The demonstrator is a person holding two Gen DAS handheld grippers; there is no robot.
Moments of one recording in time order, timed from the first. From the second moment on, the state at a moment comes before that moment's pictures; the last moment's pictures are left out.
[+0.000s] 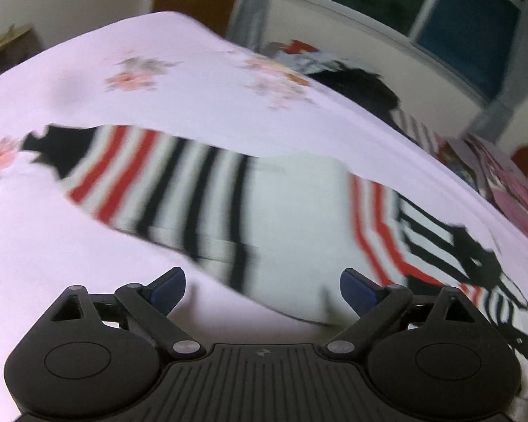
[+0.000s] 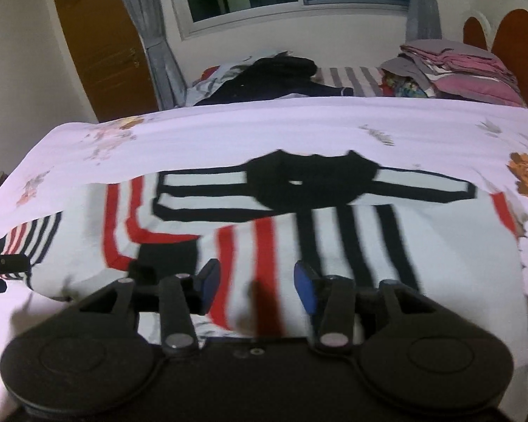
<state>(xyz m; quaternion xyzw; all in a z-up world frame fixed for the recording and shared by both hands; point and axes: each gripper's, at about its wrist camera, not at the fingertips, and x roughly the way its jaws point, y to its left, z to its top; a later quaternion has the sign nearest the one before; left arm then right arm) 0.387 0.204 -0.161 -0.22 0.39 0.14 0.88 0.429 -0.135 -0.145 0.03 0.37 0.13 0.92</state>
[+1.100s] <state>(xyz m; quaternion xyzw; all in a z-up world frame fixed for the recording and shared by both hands) 0.404 0.338 -0.172 -0.34 0.27 0.09 0.90 0.453 -0.060 -0.180 0.03 0.41 0.09 0.91</state>
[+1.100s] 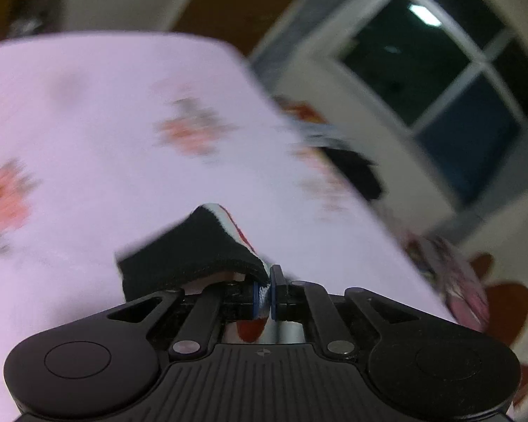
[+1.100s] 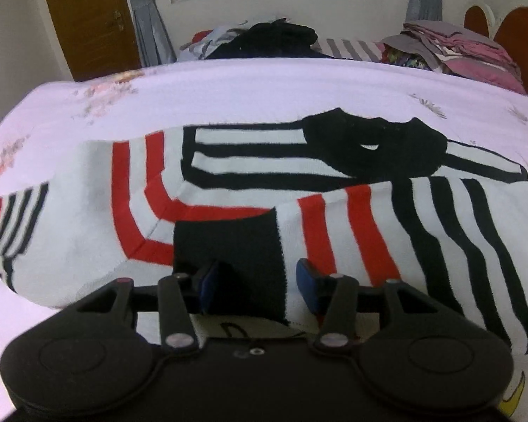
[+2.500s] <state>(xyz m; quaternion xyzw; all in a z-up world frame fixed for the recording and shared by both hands) 0.400 0.134 -0.179 -0.05 0.39 -0.03 0.92 0.430 -0.097 -0.162 -0.03 0.38 0.10 0.92</state>
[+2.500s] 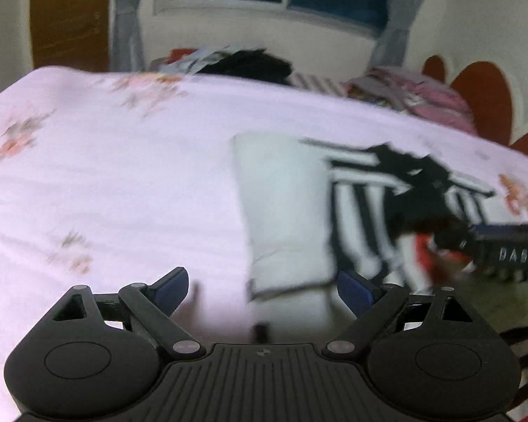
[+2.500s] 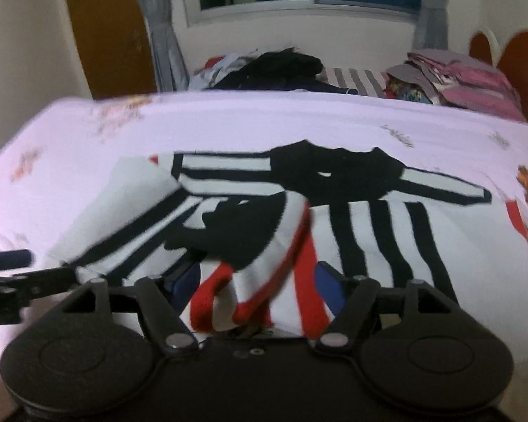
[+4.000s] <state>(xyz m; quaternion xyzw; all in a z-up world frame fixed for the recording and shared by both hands) 0.410 0.110 -0.184 -0.04 0.40 -0.04 0.91 0.427 -0.253 -0.164 0.11 0.38 -0.01 0.92</state>
